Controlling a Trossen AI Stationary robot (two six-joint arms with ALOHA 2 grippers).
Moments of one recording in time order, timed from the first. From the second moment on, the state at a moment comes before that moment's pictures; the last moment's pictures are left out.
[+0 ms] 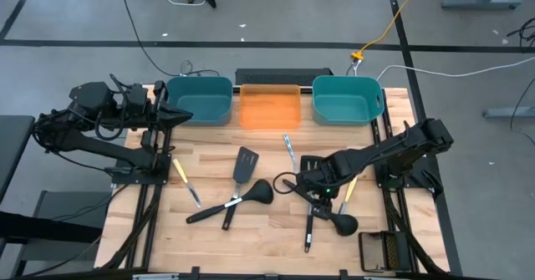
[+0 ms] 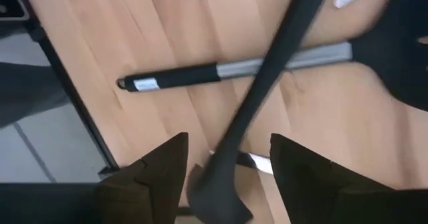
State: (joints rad) left arm -0.07 0.74 1.24 -0.49 -0.14 -0.14; right arm 0.31 1.63 1.26 -1.02 -0.28 0.68
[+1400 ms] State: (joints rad) left arm -0.07 0.74 1.24 -0.49 -0.15 -0.14; right arm 0.31 1.70 1.05 -0.75 -0.25 0.67
